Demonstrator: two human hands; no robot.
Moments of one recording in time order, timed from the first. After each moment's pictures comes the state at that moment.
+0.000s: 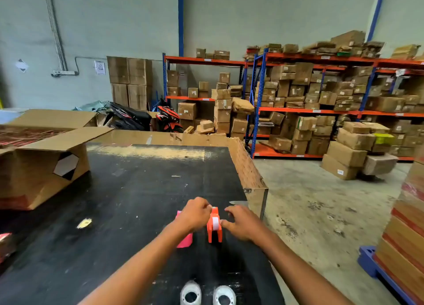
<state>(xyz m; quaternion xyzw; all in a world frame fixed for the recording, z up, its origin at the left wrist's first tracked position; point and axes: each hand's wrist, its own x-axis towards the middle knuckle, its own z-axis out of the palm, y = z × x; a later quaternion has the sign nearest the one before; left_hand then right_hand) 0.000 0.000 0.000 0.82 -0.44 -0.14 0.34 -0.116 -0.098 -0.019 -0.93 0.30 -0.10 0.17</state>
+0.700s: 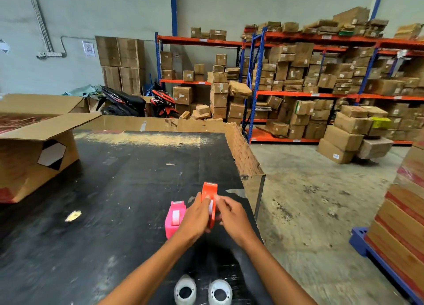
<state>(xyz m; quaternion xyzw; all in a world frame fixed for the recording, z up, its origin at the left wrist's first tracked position) -0.018 -0.002 -0.036 0.72 -0.38 -0.22 0.54 -0.103 -0.078 -0.043 -0.73 0.29 -0.31 0.53</state>
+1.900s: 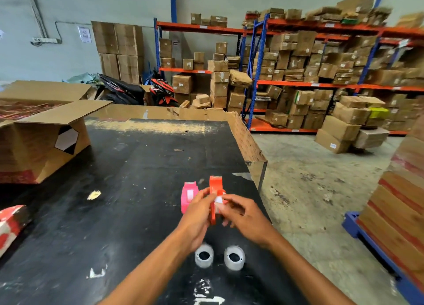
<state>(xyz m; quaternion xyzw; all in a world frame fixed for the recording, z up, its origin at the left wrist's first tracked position) -0.052 0.071 -0.019 0.53 -0.25 -0.44 0.69 -0.161 -0.007 -0.017 -0.79 0.19 -0.24 0.54</state>
